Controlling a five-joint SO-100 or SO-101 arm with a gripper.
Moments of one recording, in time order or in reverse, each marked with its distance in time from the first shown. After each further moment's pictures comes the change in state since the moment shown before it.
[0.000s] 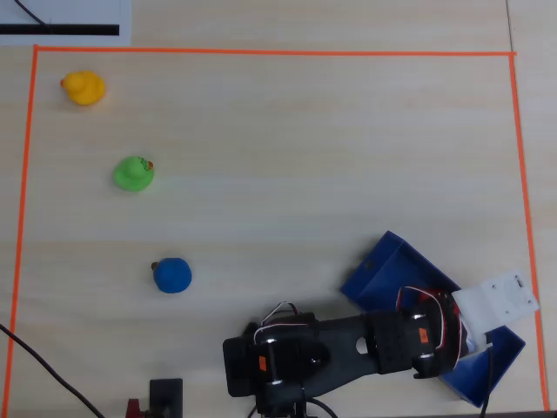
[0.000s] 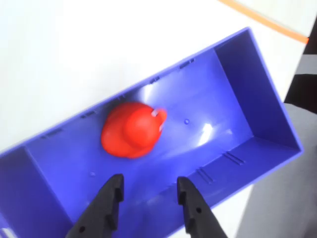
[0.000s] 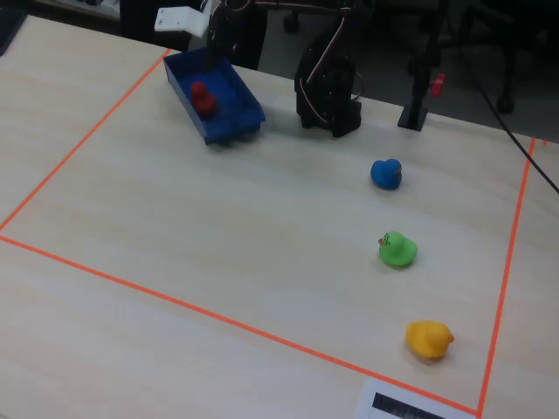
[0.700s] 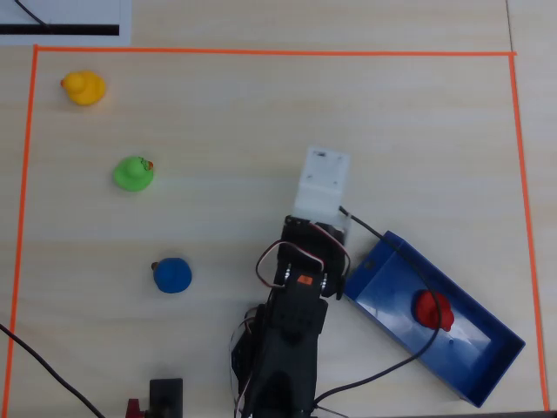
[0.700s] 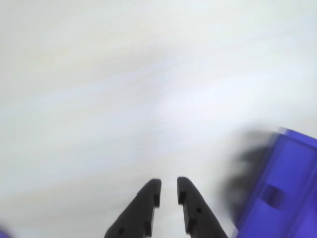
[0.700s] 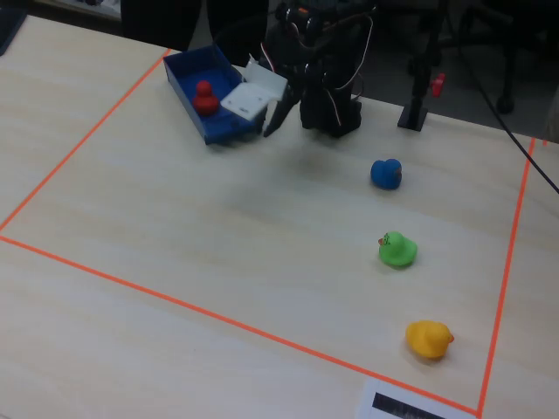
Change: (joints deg) arm -66.4 27.6 16.4 13.9 9.4
